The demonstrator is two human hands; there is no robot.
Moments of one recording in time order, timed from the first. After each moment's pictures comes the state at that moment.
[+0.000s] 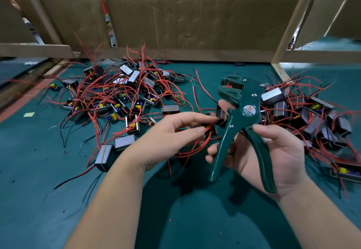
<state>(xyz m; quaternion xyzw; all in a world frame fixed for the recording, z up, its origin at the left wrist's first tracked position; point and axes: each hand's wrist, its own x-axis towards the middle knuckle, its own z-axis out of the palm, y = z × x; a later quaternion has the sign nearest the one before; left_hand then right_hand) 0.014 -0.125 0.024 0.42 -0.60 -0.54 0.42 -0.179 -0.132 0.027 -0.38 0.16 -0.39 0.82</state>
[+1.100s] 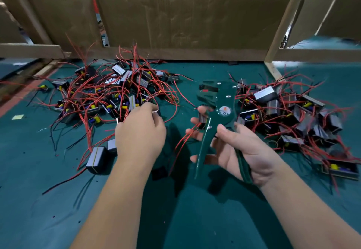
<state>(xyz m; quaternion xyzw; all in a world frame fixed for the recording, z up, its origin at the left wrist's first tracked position) 0.022 -0.138 0.010 0.79 -0.52 -0.01 0.32 -0.169 -0.152 0.004 -0.37 0.20 -0.37 0.83</state>
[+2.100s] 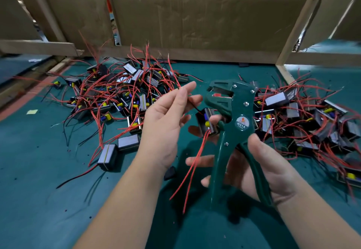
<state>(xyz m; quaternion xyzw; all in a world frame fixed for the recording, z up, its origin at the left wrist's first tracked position) -0.004 -0.132 0.029 0.40 -0.38 -0.47 0.69 -0.176 -0.131 0.005 -0.36 0.12 -0.30 0.88</state>
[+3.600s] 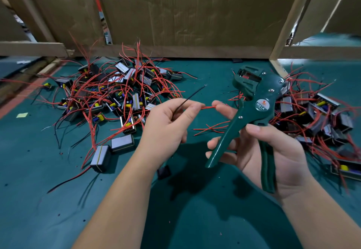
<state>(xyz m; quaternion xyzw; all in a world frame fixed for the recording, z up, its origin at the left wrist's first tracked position) 0.000 -0.131 0.024 0.50 -0.56 -0.36 0.56 -0.177 -0.129 0.031 -0.38 0.21 -0.44 0.79</state>
